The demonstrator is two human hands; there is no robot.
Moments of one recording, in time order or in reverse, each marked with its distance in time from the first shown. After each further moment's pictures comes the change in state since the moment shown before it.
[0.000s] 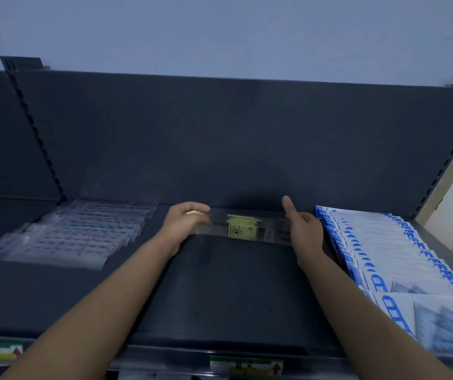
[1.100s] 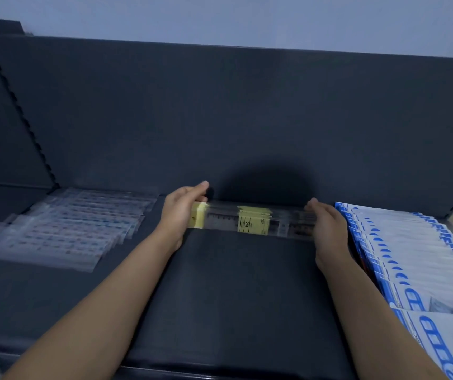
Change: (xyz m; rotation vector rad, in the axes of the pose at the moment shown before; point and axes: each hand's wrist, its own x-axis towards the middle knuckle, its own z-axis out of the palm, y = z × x) left_hand 0.022 -0.006 -0.001 -0.207 0.101 0.009; right_hand 0.029 0.013 0.006 0.232 0.019 -0.006
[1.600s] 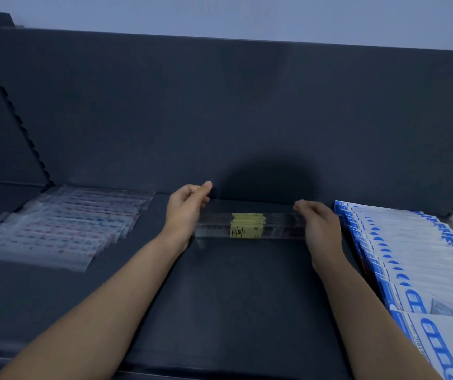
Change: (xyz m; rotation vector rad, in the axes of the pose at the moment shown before) left_hand -0.006 -0.004 0.021 0.034 0.065 0.104; right_hand -0.005 0.002 0.003 -0.152 -0.090 -0.097
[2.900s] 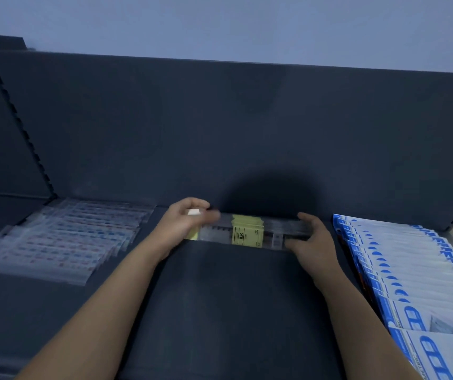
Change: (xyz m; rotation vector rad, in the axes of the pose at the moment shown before) left_hand 0.008 0.009 -0.029 0.252 -0.328 -0.056; right_hand -0.002 0.004 -0.007 -0.311 -0.156 0.004
